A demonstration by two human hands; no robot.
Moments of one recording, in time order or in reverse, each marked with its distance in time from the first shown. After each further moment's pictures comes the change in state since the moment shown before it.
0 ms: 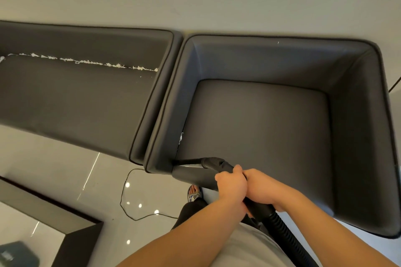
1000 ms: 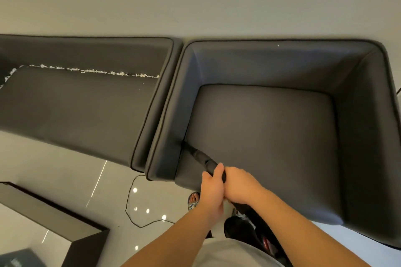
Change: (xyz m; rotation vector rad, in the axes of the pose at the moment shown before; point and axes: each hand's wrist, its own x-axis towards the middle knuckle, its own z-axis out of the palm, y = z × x) left_hand 0.032 0.001 -0.030 -0.166 -0.078 0.133; right_hand 0.049 -0.017 0.015 -0.483 0.217 -0.154
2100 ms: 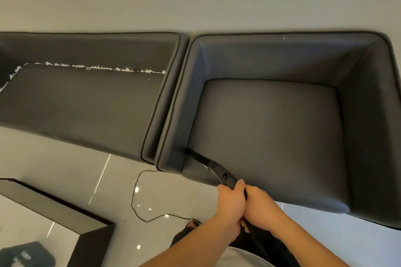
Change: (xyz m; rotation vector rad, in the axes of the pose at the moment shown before) left_hand -0.064 -0.031 -0.026 0.179 -0.028 -0.092; right_hand -0.065 0.013 0.064 0.156 0.048 0.044
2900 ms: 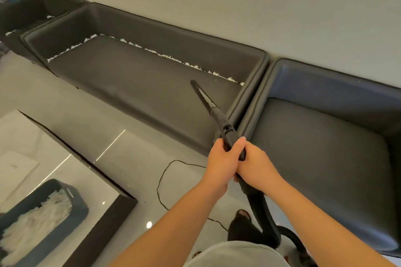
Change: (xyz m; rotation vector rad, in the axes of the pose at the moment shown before) left_hand -0.069 -0.036 -0.379 -0.230 -0.052 0.560; right_hand -0.059 -0.266 0.258 -0.062 0.270 -0.330
